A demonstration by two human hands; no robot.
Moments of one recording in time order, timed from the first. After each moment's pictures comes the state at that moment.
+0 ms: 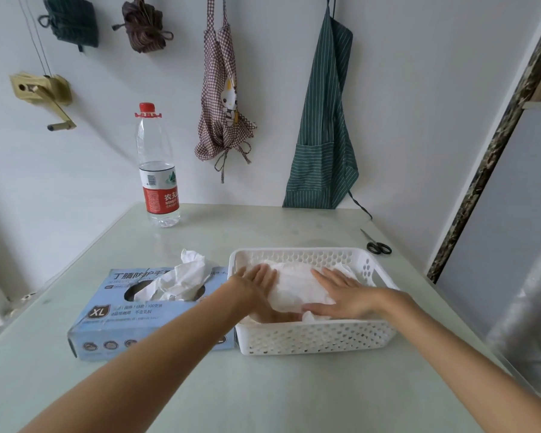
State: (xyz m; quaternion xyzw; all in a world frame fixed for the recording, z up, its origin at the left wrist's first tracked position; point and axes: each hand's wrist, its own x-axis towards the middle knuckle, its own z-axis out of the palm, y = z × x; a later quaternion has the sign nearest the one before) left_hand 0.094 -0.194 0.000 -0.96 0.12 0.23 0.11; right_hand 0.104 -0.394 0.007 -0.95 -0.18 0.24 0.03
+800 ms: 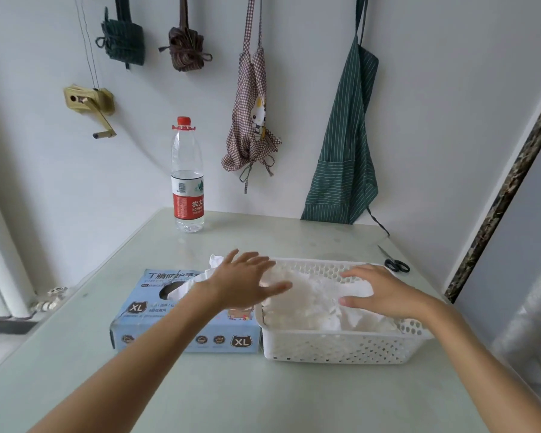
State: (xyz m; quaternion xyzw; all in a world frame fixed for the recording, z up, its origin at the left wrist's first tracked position) left_hand 0.066 -0.127 0.027 -0.99 0.14 -0.01 -0.05; right_hand 0.090 -0.395 0.043 -0.97 -0.17 0.08 0.17
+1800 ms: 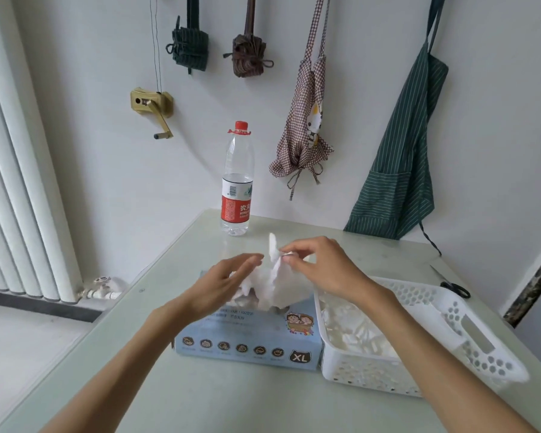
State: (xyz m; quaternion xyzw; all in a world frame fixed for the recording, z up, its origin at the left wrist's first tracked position) left_hand 0.032 -0.011 0.016 -0.86 0.09 -0.07 -0.49; right_hand 0.096 -0.206 0.061 -0.88 -0.32 -0.07 0.34
